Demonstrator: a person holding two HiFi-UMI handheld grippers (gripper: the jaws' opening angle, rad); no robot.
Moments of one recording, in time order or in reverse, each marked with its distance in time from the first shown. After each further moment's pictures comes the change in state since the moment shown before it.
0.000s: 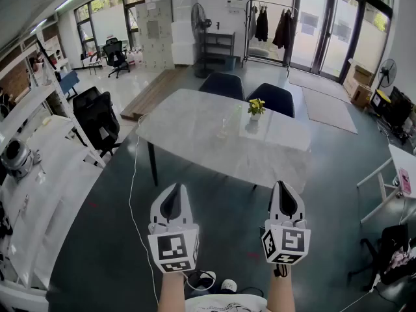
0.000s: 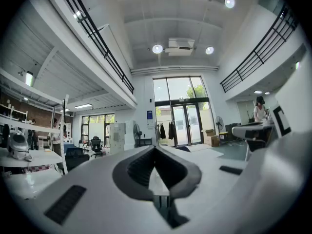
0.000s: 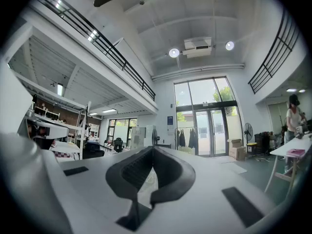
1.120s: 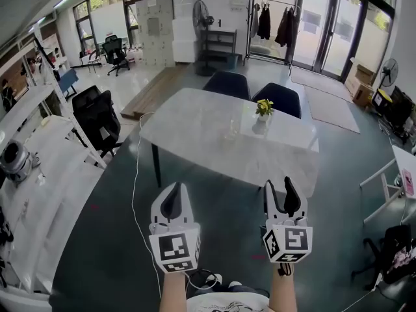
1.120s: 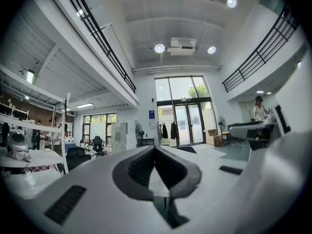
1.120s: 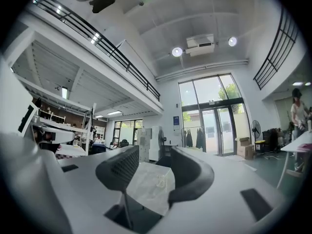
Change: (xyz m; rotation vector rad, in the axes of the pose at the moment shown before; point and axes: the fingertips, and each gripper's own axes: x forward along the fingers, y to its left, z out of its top) left arm 0.032 0.056 -0.010 -0.009 0.000 0.012; right arm 0.048 0.055 0.001 0.017 -0.015 0.068
